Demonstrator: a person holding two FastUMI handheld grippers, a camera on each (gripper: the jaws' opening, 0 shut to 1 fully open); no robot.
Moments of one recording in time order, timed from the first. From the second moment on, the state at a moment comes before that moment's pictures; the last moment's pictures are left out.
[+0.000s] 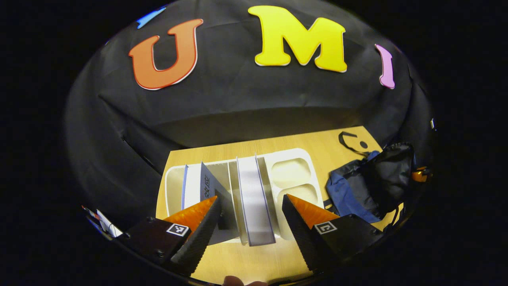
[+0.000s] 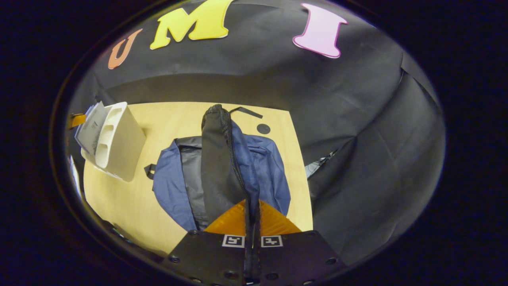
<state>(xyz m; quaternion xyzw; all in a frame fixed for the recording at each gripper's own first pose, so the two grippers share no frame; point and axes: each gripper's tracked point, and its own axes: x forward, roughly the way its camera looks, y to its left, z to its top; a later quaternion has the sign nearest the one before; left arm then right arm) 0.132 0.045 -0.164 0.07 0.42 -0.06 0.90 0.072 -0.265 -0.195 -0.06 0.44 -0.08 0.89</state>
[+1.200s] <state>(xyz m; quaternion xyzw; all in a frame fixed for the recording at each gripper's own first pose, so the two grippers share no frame) 0.114 0.042 -0.228 -0.01 0.59 -0.03 0.81 0.078 -0.274 -0.198 -0.03 0.44 -0.06 0.89</state>
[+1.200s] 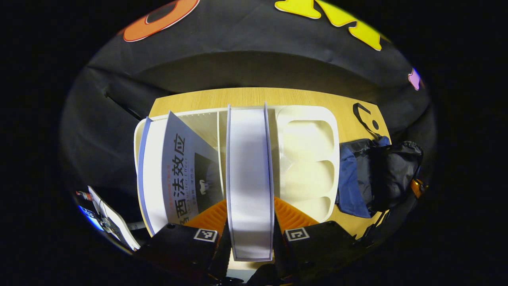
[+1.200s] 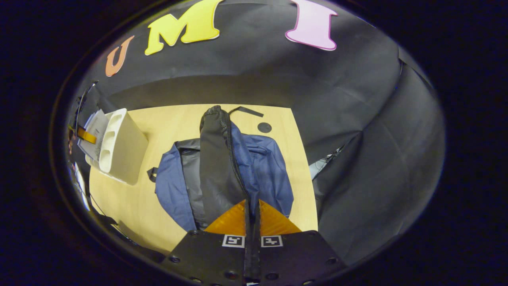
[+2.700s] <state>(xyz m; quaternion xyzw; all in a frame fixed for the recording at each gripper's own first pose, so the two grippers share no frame) 0.036 -0.086 -0.064 -0.23 0.44 -0.20 0.85 0.063 -0.247 -0.168 -0.07 0.42 -0.04 0.90</state>
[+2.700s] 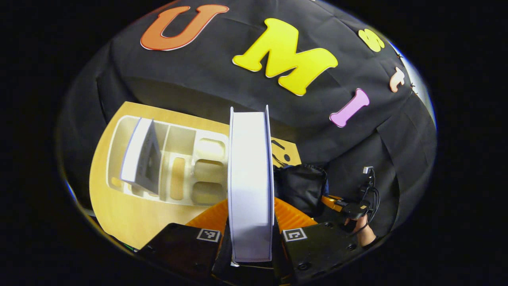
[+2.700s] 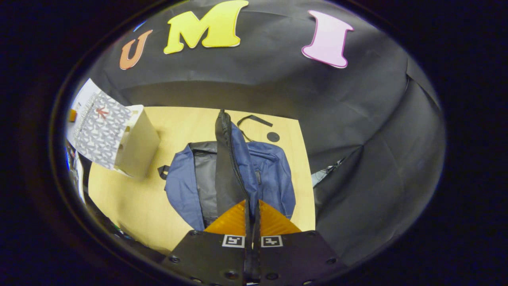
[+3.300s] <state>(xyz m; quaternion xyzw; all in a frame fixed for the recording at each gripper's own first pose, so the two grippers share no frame) 0.042 -0.229 -0.190 -0.32 0.47 -0.23 0.79 0.058 -0.257 -0.145 -0.08 0.41 -0.05 0.91</state>
